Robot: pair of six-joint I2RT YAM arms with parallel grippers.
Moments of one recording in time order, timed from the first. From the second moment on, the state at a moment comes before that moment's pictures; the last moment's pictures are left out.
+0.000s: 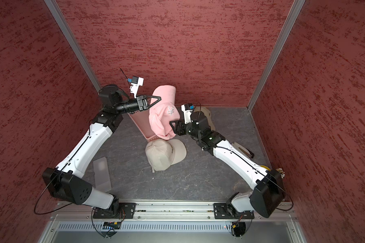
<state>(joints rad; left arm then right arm) -0.24 1.49 1.54 -0.06 0.94 -0.67 0.64 1.42 1.21 -0.12 -0.18 0.49</state>
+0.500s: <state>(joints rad) -0.13 1.47 1.47 -0.16 0.90 -0.48 0.55 1.27 1.08 -0.07 -0.33 0.56</state>
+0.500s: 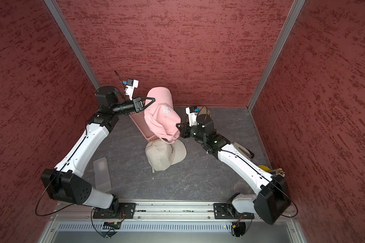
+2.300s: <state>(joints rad) -0.40 1.40 1.42 -0.44 0.10 -0.94 0.76 1.31 1.21 -0.04 -0.05 0.06</state>
